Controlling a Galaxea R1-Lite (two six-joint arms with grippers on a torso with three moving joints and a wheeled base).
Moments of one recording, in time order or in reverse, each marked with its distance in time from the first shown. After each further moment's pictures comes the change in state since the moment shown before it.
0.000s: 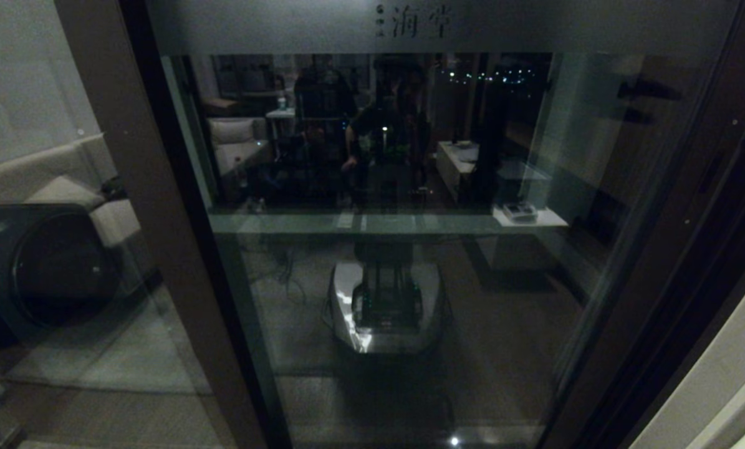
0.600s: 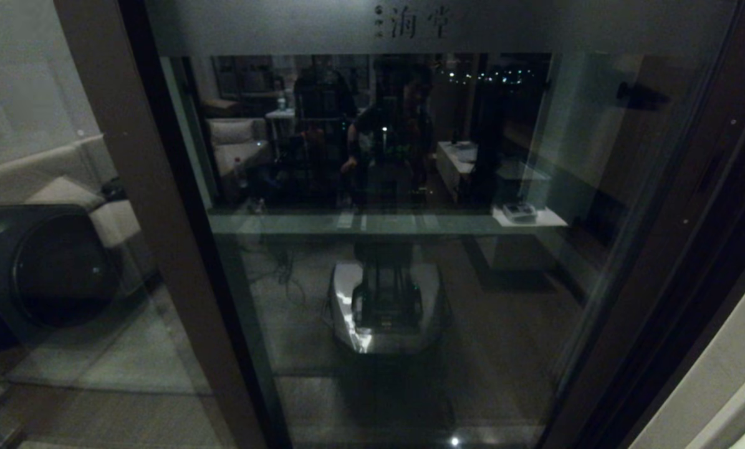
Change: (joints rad) left arm 0.000 0.000 0.000 0.000 0.000 0.000; right arm -0.020 -0.007 -0.005 0.008 0.012 0.106
